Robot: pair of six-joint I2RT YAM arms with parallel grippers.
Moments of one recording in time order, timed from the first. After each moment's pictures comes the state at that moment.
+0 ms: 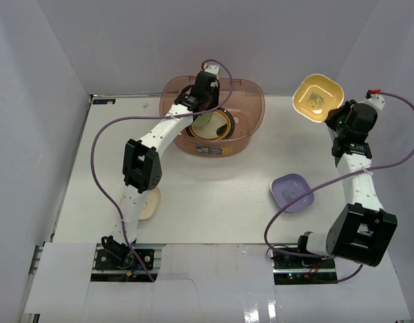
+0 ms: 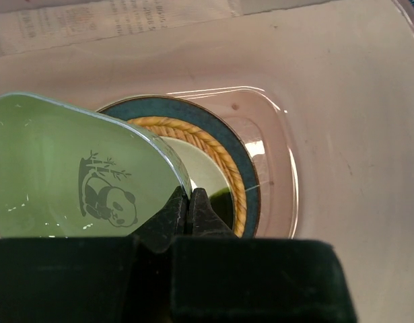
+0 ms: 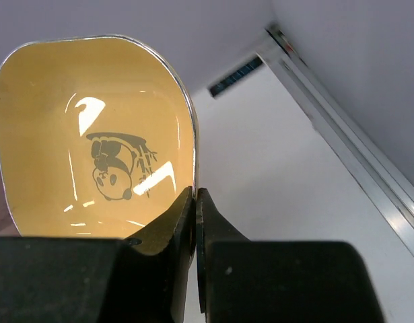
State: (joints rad) left arm -0.55 2.32 2.27 -0.48 -0.16 -0.27; right arm -0.26 1.32 0.98 0.05 -0.03 0.48
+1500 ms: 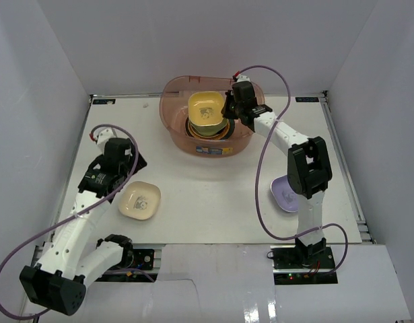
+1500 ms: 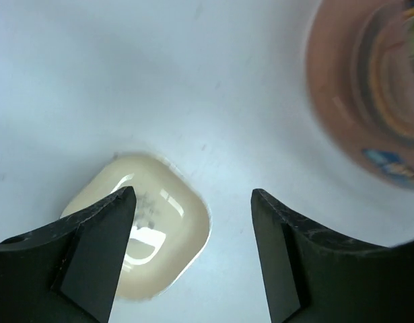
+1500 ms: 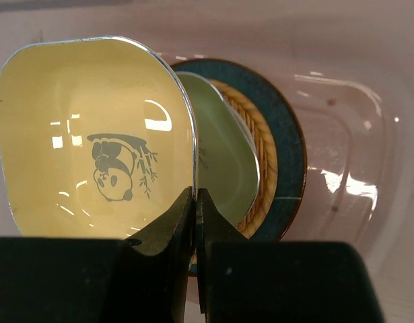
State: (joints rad) left arm -0.30 0.95 0.97 -0.67 -0.41 -0.63; right arm 0.47 2.05 1.73 -0.19 0.04 0.41
